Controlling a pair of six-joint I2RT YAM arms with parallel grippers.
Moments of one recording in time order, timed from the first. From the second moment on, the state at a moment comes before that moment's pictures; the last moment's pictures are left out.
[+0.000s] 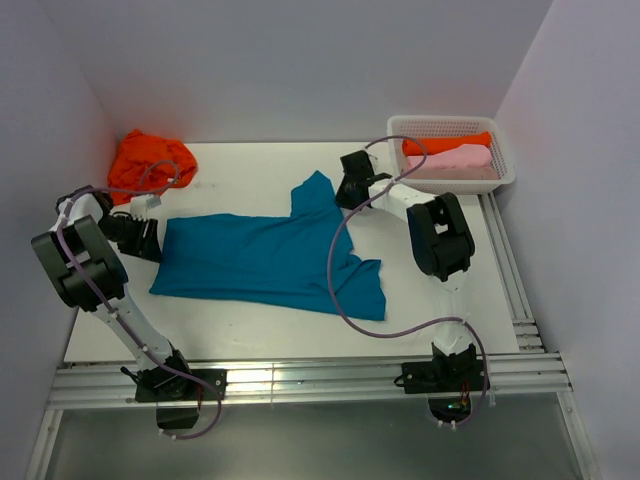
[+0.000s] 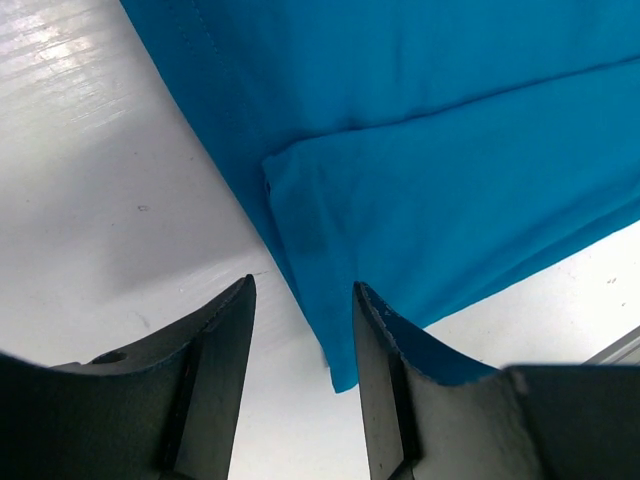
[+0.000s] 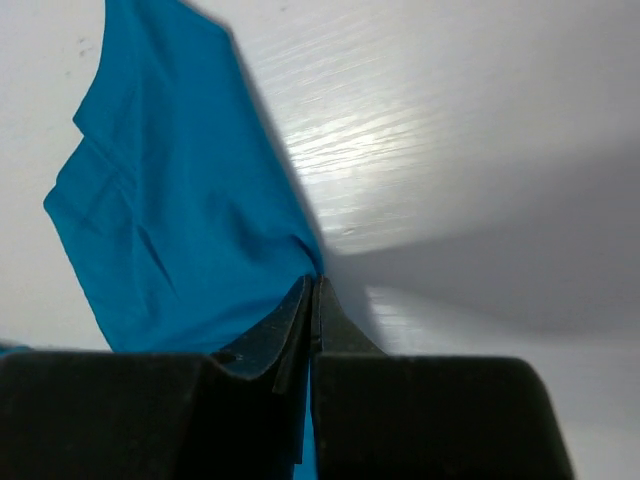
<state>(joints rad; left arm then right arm) 0.50 1.94 1.42 -1.04 0.52 0.84 0.39 2.16 1.56 -0.27 0.06 0.73</state>
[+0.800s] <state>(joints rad) 0.50 1.95 1.42 -1.04 0.52 0.84 0.42 2.06 1.60 -0.39 0.35 0.62</state>
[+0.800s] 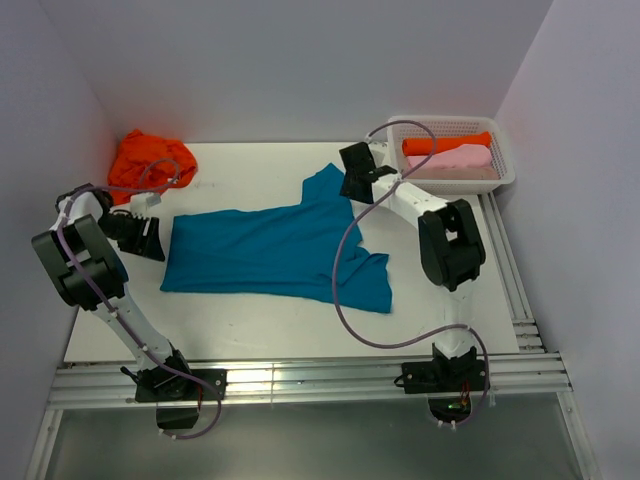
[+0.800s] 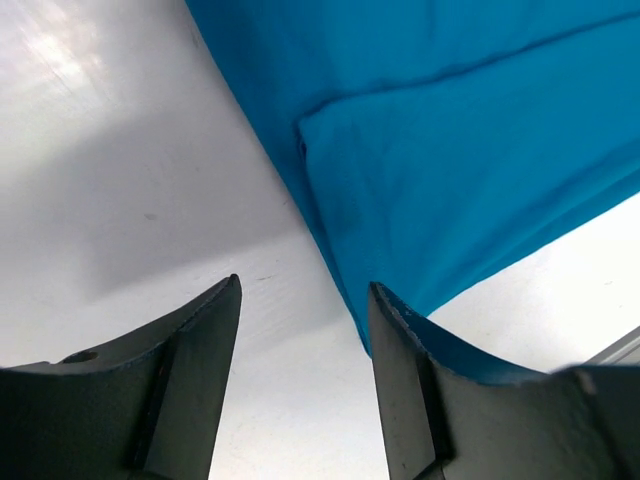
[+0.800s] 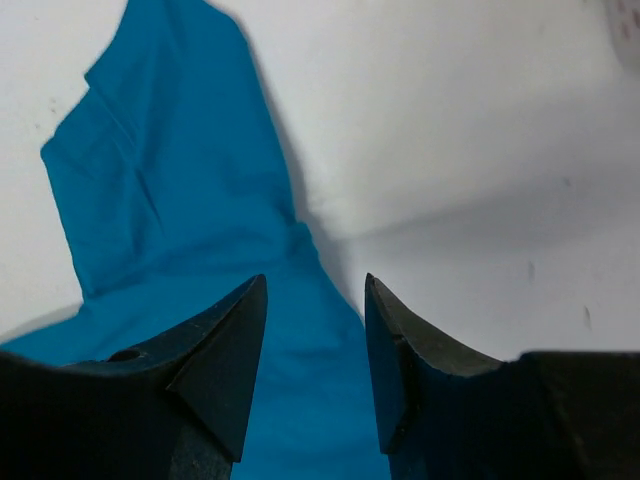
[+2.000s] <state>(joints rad) 0.21 1.83 1.19 -1.03 0.43 0.90 0.42 1.80 1.08 -0.25 0.19 0.84</state>
